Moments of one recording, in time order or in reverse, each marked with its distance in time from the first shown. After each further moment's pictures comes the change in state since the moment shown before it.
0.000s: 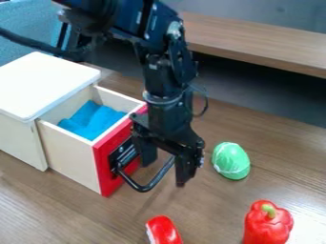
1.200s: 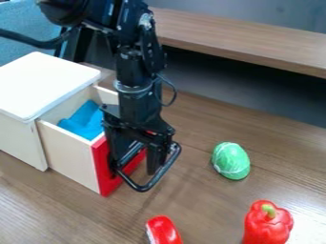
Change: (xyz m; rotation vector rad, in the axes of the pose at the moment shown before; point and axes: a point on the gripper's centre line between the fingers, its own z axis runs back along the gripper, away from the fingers) arm -0.009 0.047 0.006 0.094 0.034 0.101
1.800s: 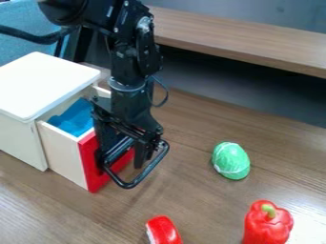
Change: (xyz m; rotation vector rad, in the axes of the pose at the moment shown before) arm 0.000 0.025 0.001 0.122 -0.003 0.022
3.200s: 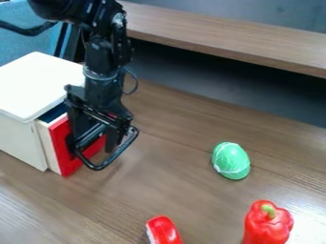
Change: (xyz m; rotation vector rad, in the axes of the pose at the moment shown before) arm 0.005 0.057 -0.015 0.083 0.058 0.084
